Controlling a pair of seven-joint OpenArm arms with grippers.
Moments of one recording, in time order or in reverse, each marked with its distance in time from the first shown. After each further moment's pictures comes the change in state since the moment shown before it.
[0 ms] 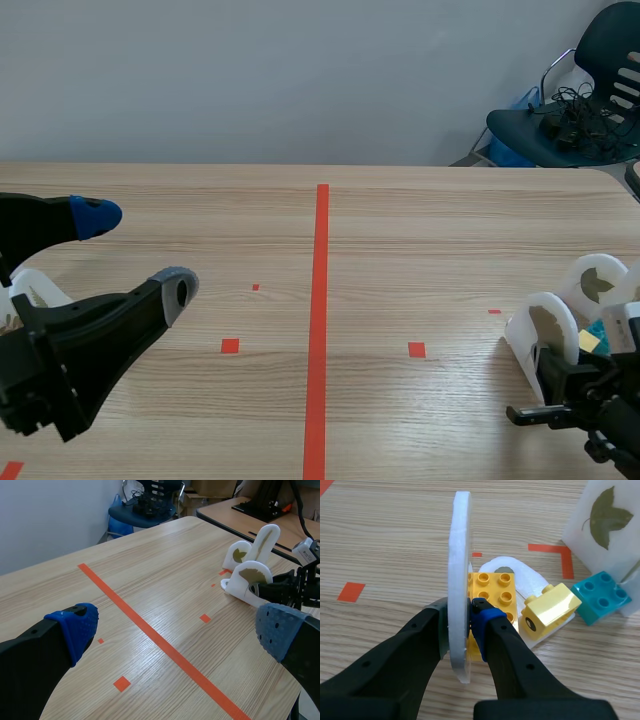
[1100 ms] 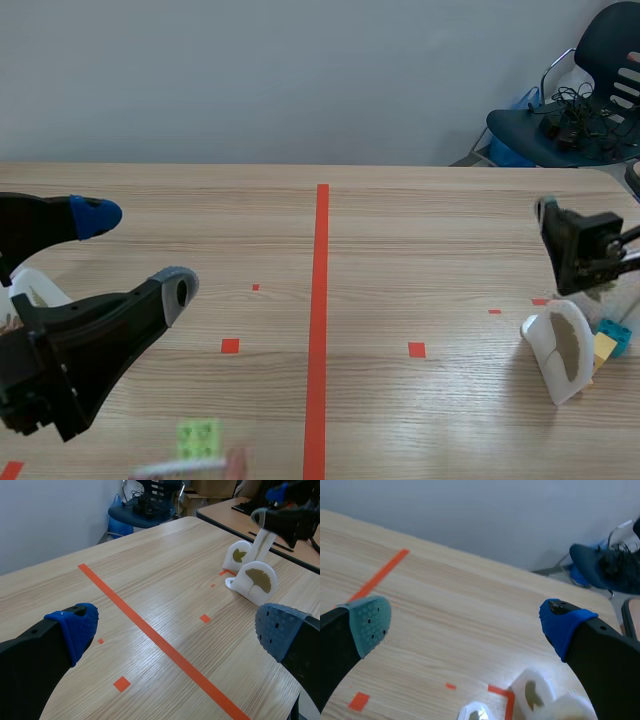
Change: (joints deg) left arm 0.0 0.0 0.0 0.0 0.0 0.0 0.0; right arm -1.0 6.6 5.1 33.1 7.0 4.3 -16.9
